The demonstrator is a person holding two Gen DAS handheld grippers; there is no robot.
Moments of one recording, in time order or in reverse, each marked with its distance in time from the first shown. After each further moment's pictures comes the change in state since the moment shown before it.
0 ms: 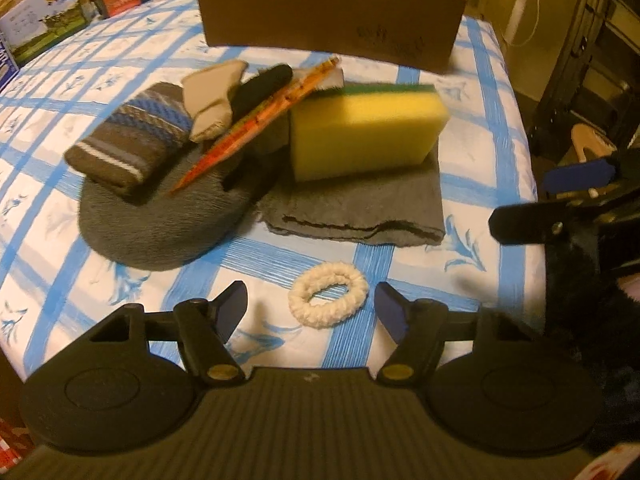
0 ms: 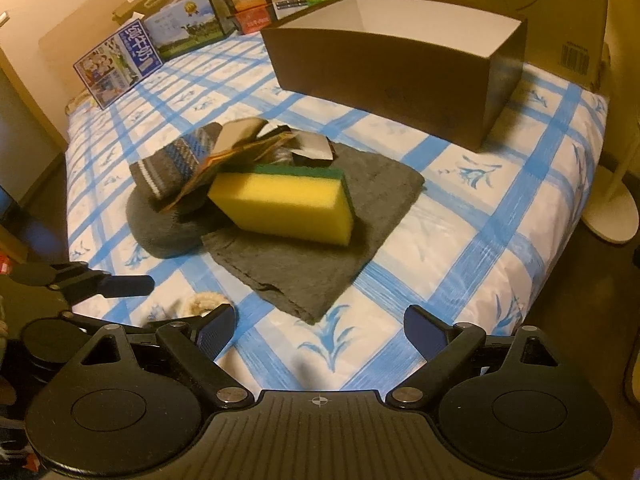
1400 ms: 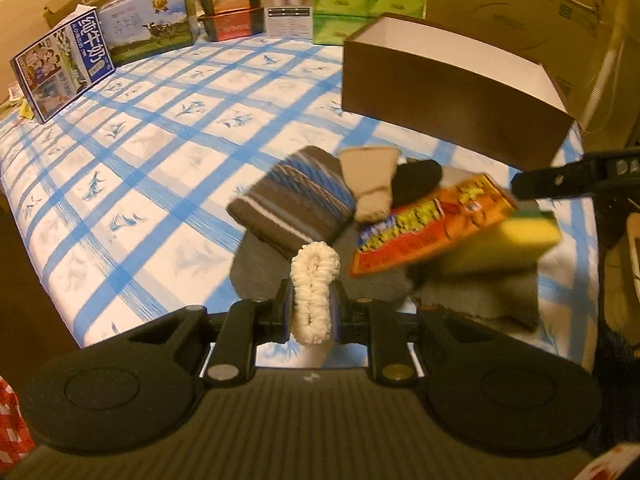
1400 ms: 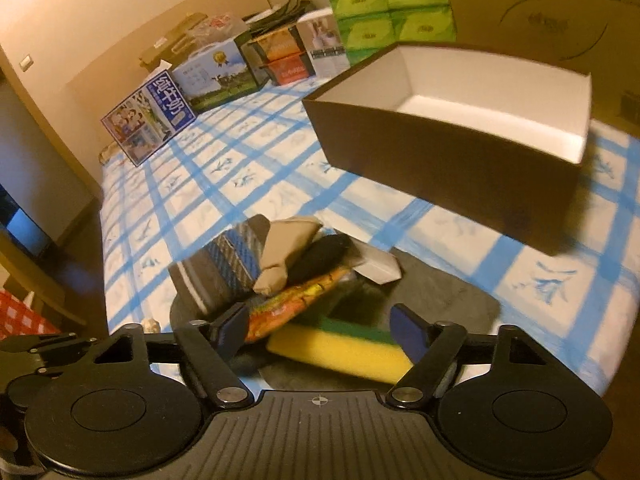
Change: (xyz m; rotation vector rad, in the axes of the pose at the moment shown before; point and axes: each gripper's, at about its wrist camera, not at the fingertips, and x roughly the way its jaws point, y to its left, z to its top) left arm -0.049 0.100 0.029 -0.194 -0.137 0.164; right arm 0.033 0.026 0.098 0.035 -0.093 0.144
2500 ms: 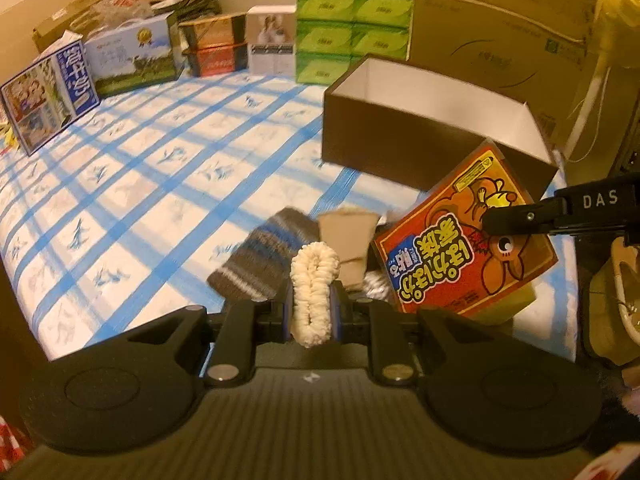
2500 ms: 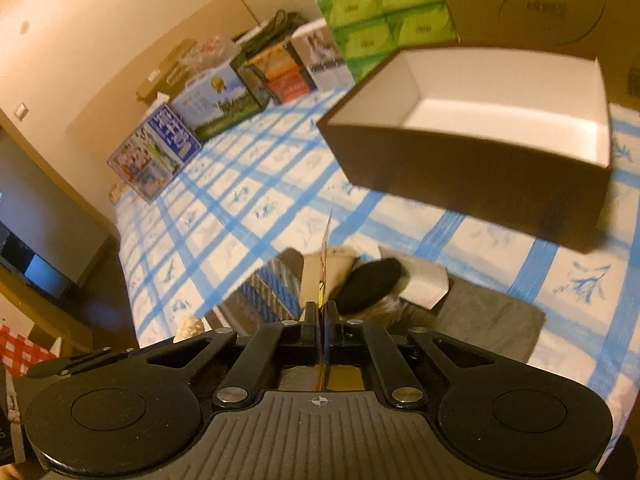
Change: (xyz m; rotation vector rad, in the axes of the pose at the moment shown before) left arm -0.012 -0.013 0.040 0.016 -0.086 -0.053; right arm -0.006 0.016 0.023 0.126 -0.053 0.060
